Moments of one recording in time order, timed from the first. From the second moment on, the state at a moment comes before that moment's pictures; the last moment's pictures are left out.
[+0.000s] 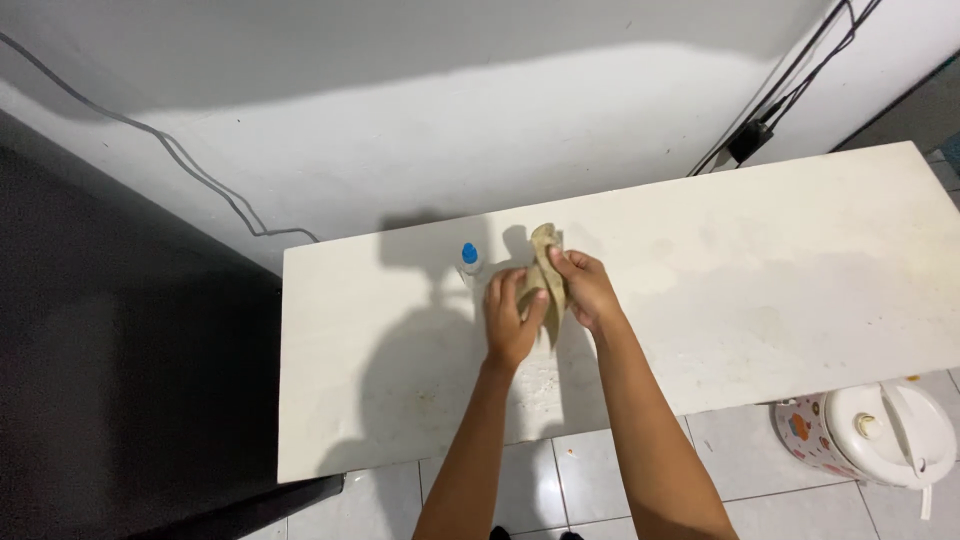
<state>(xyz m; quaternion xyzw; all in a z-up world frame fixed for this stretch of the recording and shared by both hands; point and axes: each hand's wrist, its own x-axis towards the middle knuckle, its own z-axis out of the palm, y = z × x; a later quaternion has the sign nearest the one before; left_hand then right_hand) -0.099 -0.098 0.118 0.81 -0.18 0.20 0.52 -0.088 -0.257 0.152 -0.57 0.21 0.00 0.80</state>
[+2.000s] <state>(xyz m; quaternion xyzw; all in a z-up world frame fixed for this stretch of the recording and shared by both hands) -0.099 -0.168 -0.030 0.94 -0.18 0.13 0.24 -0.117 -0.263 -0.006 -0.96 0.05 -0.19 0.19</state>
